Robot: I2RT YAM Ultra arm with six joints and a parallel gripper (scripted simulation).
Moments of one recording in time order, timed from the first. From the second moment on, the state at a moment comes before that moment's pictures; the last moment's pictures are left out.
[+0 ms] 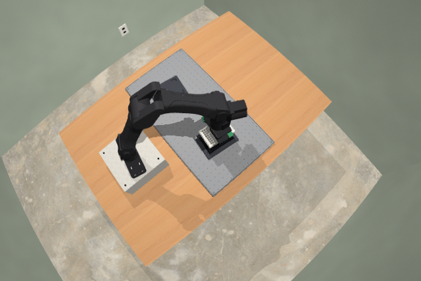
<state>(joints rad) -0.27 2.10 1.50 -1.00 -0.04 -0.34</state>
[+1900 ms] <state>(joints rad) -0.27 2.21 1.39 -0.78 -0.04 -0.34</state>
